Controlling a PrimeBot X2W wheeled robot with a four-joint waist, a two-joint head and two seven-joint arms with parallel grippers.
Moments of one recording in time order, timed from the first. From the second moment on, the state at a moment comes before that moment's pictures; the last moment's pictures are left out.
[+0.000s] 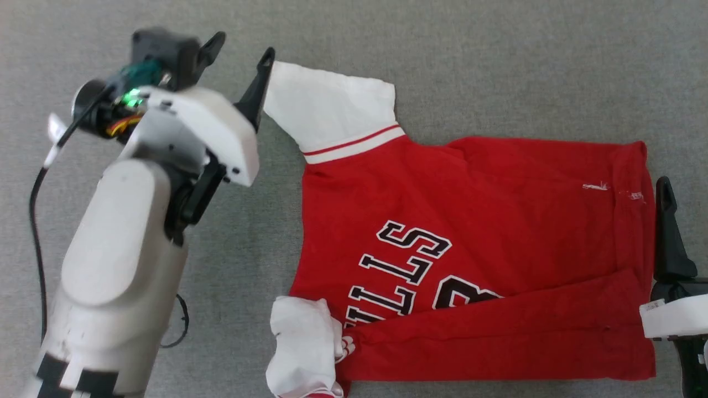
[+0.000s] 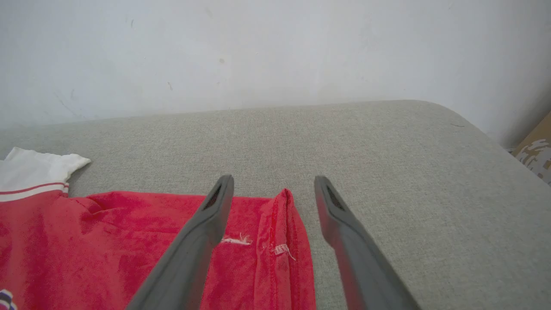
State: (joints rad) left arm -0.70 0.29 -0.28 0.15 -0.34 -0.06 0.30; right arm 0.00 -0.05 -0.24 -0.31 0.18 0.13 0.06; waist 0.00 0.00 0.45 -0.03
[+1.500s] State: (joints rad) left arm -0.83 0.26 -0.31 0.44 -0.42 -0.07 0.43; right arm -0.23 -0.09 -0.24 -0.25 0.12 0.13 0.43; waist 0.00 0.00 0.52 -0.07
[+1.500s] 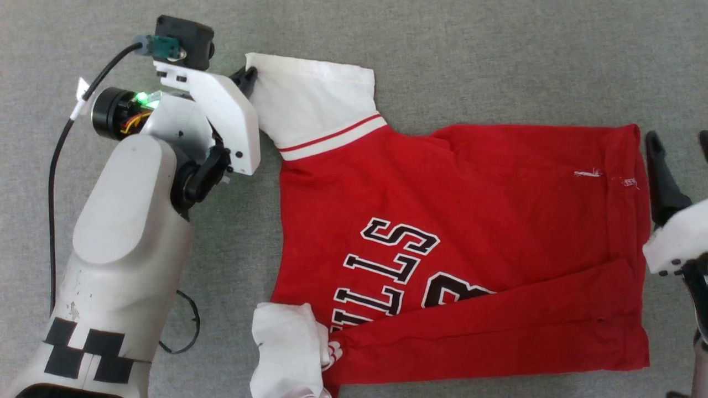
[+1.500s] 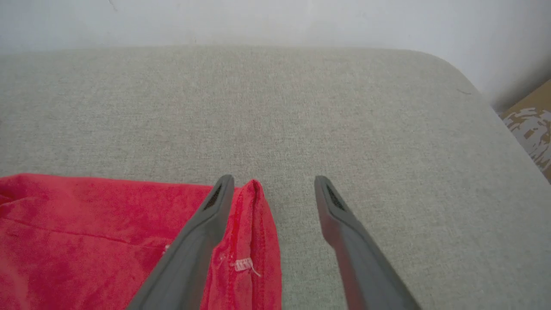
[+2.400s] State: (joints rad) left arm -0.84 0.27 -0.33 0.42 -0.45 -0.07 0.42; right arm -0.38 -0.11 -0.25 -0.06 0.19 0.13 0.66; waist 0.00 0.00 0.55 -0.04
